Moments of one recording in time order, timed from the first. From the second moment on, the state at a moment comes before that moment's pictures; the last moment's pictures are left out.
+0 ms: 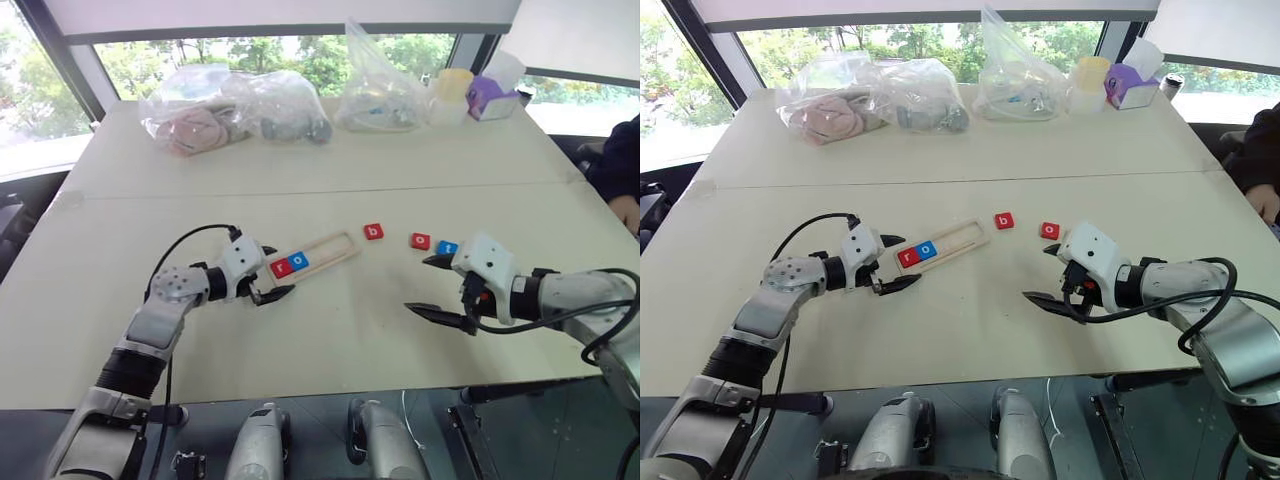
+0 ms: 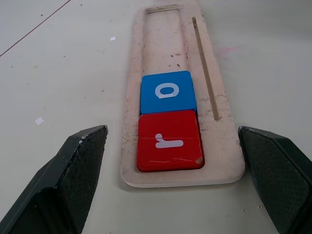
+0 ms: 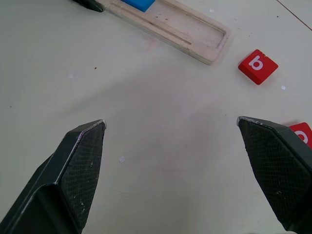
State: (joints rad) left arm -0.41 0.53 -0.16 0.18 -0.11 0.12 -0.90; right arm -0.16 -0.96 -0.08 -0.53 0.45 0.71 0.85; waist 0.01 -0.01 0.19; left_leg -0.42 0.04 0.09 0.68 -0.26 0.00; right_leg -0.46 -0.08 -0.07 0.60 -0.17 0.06
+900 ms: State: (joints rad) left arm -0.38 0.57 -0.18 0.11 -0.13 0.21 -1.02; right arm -0.15 -0.95 -0.07 -0.53 0.42 0.70 0.82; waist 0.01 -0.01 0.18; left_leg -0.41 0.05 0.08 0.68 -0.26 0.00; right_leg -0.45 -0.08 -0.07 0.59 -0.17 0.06
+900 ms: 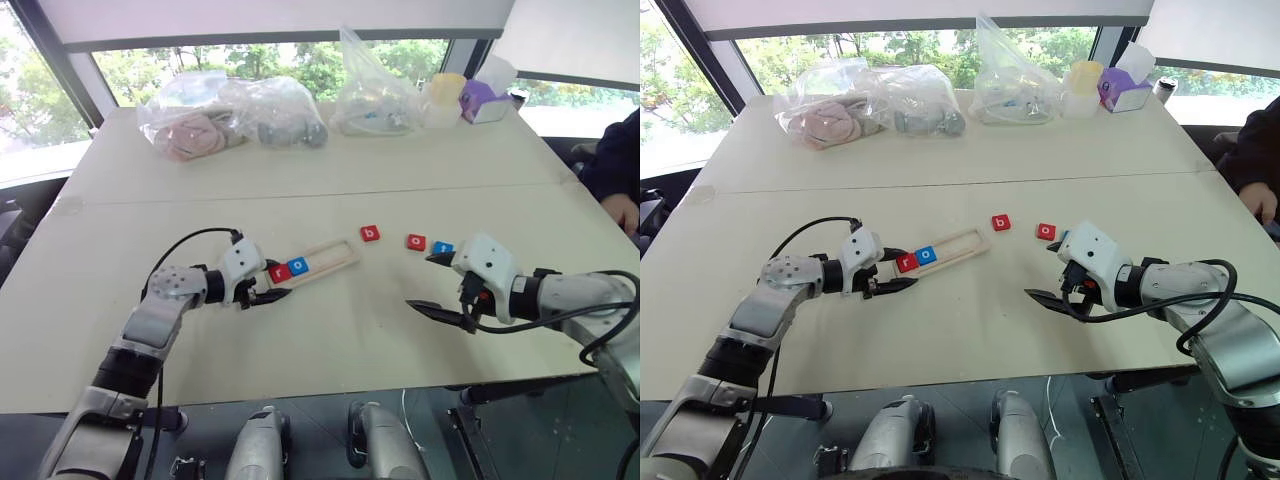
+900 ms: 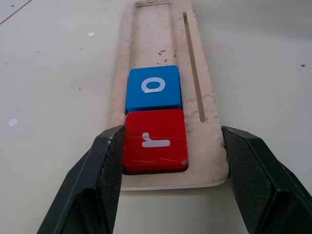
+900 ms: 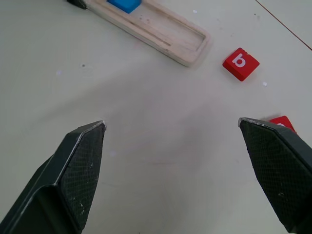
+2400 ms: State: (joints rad) left arm -0.19 0.66 -0.24 -0.06 -0.18 0.00 -1.15; right arm -0.26 -0.86 -0.01 -0.48 0.39 0.68 0.80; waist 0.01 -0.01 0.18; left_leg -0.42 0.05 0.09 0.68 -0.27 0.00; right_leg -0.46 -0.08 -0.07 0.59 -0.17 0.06
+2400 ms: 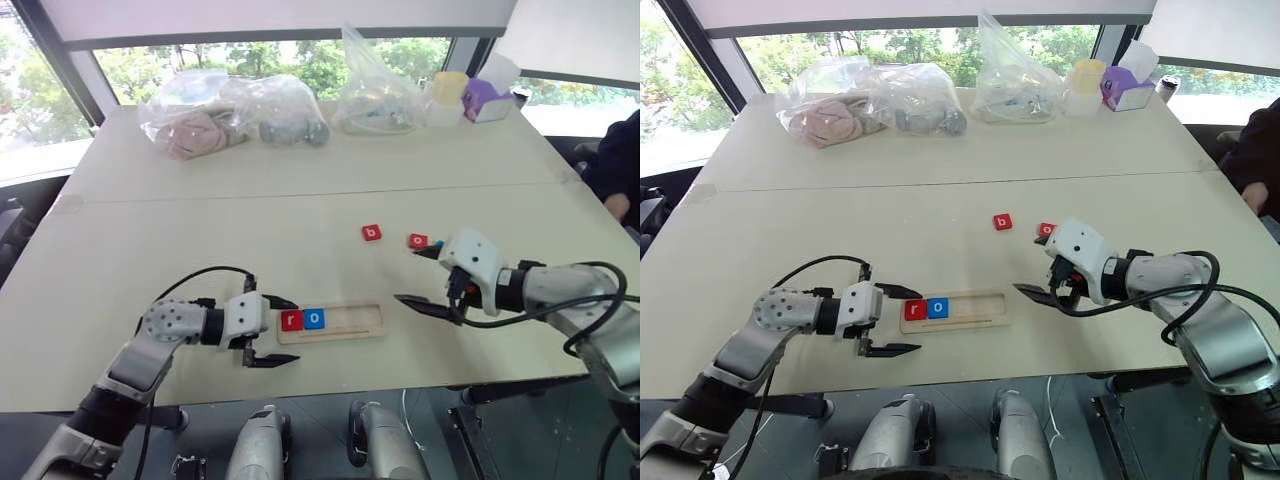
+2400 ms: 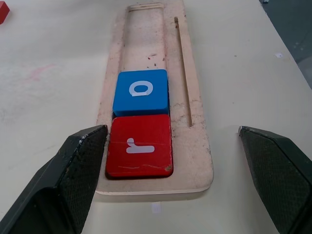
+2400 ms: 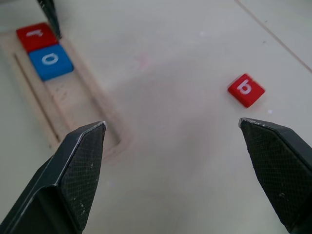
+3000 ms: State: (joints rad) left arm -0.10 0.78 0.05 -0.39 -0.47 0.44 -1.04; right arm -0.56 -0.29 0.11 -0.02 0.18 0.86 0.27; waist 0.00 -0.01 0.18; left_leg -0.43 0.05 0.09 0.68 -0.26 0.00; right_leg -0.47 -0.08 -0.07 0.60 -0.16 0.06
